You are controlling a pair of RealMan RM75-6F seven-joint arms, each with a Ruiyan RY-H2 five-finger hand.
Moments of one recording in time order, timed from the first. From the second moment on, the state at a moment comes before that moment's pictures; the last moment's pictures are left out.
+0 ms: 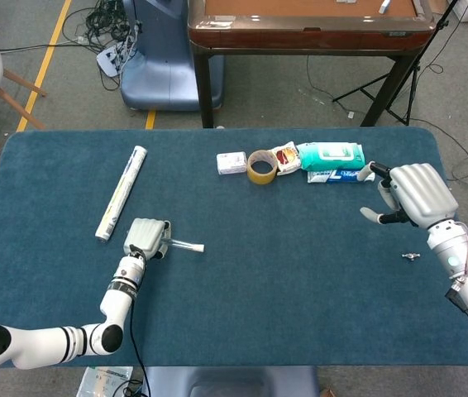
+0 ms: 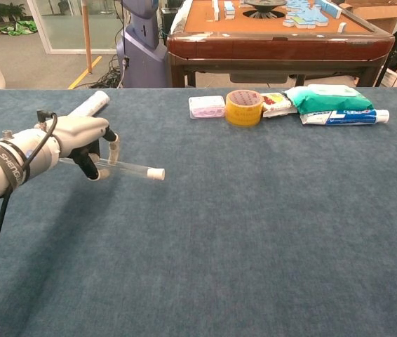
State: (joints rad) left arm -0.92 -1.69 -0.10 -1.34 0.67 1.07 0.56; right arm 0.62 -0.66 0.22 -1.94 -1.16 0.97 0.08
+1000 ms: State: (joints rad) left arm -0.89 -1.69 -0.18 -1.44 0.57 1.03 0.70; right arm 0.56 -0.66 0.24 -1.93 -1.19 0.98 0.11
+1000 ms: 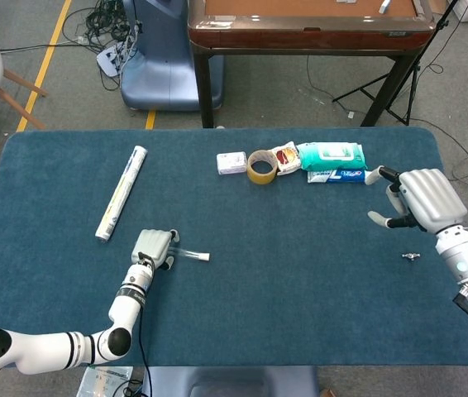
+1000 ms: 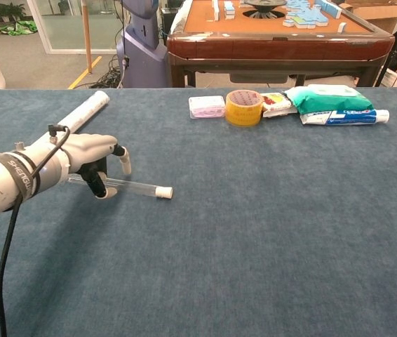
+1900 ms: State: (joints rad) left arm -0.55 -1.19 -0.13 -1.81 1.03 1.29 0.31; right arm 0.35 -0.73 0.13 -1.83 -1.17 1.10 0.09
